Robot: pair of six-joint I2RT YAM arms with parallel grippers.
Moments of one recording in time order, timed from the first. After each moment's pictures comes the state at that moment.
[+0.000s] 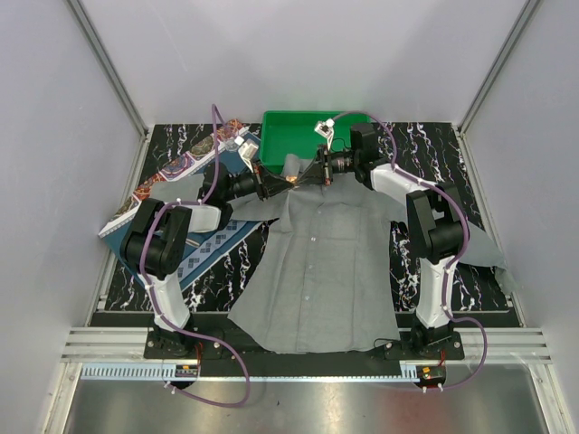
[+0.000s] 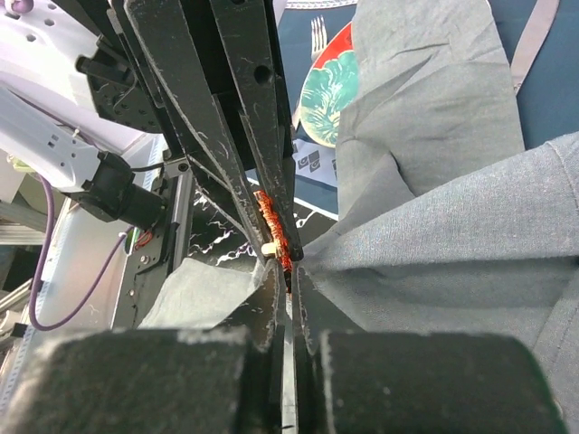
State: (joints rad) left arm -0.29 1.87 0.91 1.07 0.93 -0.62; right arm 0.33 2.06 1.47 0.21 -1.23 0.24
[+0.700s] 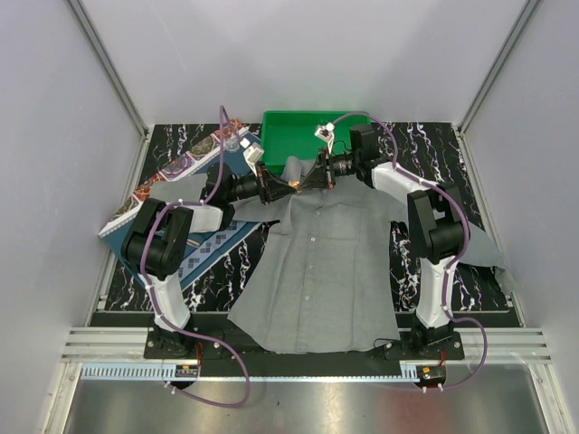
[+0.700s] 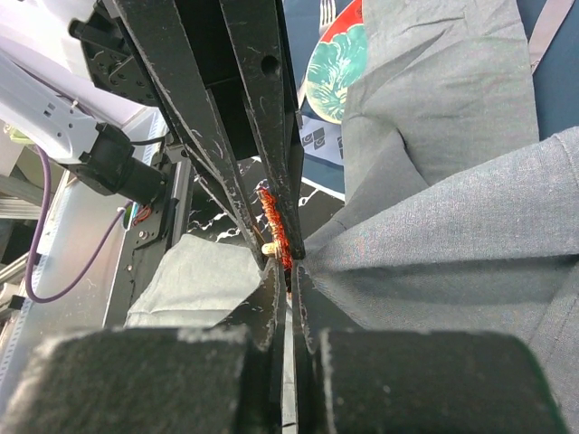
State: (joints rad) left arm -0.31 1.87 0.91 1.03 0.98 -0.55; right arm 0.33 2.06 1.49 0.06 -1.27 0.09
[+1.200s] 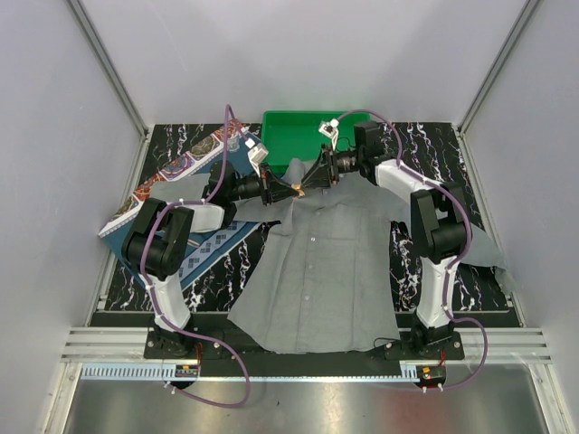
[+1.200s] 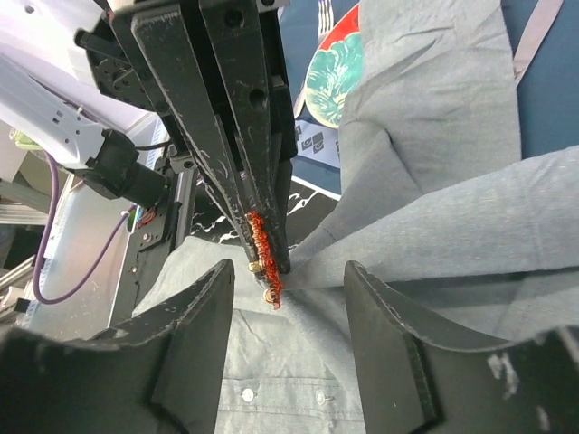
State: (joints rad) left arm -0.32 1.87 0.93 0.96 1.01 -0.51; right arm 0.31 2.05 1.51 0.02 -1.29 0.08
